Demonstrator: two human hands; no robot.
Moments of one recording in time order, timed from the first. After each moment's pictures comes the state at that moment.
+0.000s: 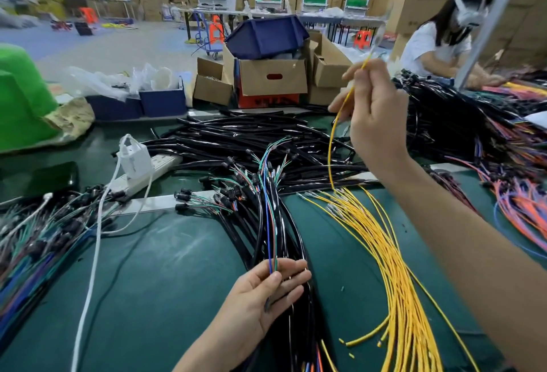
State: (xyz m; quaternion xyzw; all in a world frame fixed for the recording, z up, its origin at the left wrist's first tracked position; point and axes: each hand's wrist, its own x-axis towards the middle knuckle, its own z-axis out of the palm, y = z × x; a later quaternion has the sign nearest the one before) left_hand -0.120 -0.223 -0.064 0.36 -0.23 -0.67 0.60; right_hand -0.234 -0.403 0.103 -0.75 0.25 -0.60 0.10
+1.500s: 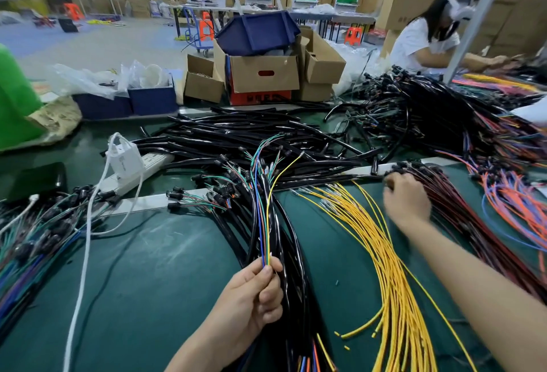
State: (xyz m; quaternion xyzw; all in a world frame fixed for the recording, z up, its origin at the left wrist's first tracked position) left_hand -0.114 -0.225 -0.076 0.32 -0.22 -0.69 0.61; right_hand -0.350 -0.469 -0.054 -0.69 0.69 -0.23 0.01
